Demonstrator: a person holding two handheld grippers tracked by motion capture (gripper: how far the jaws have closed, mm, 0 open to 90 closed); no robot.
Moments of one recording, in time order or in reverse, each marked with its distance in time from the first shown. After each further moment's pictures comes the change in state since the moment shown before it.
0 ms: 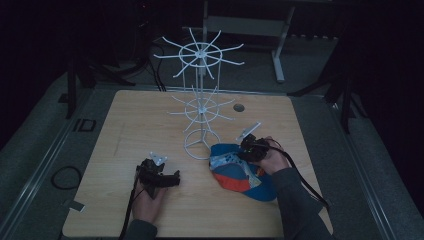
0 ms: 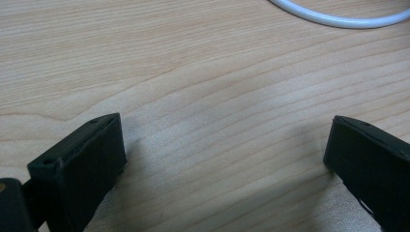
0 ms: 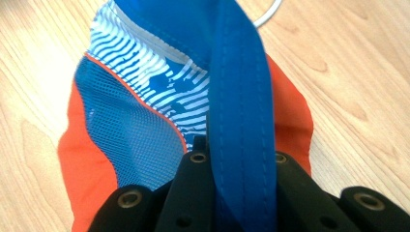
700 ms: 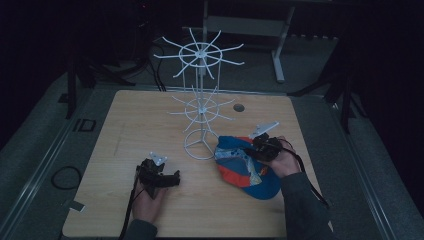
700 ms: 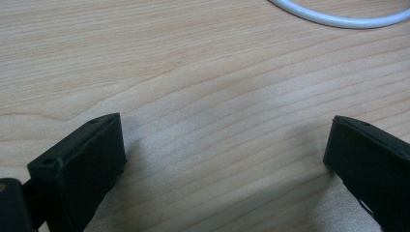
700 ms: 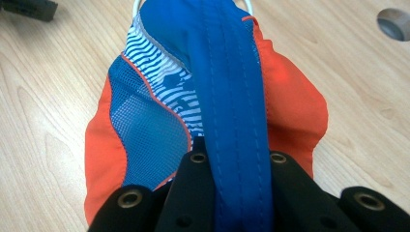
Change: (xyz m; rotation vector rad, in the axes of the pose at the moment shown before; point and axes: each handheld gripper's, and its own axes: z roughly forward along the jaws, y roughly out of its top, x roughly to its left) left arm 0.000 0.000 0.000 -0.001 0.001 0.001; right arm -0.001 -0.014 -0.039 -0.144 -0.045 0.047
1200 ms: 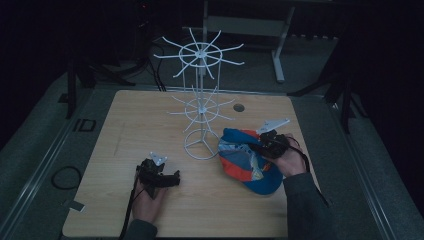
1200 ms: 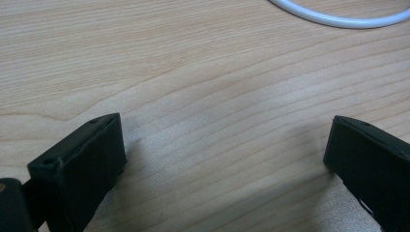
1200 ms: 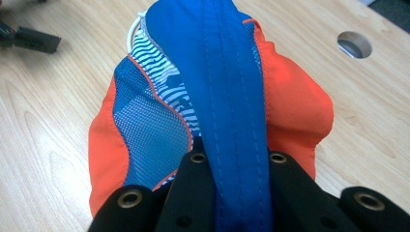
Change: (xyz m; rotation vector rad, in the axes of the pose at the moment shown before) left arm 0.000 0.000 0.000 0.000 0.000 0.000; right arm -0.004 0.002 -0.025 -0.082 -0.042 0.031
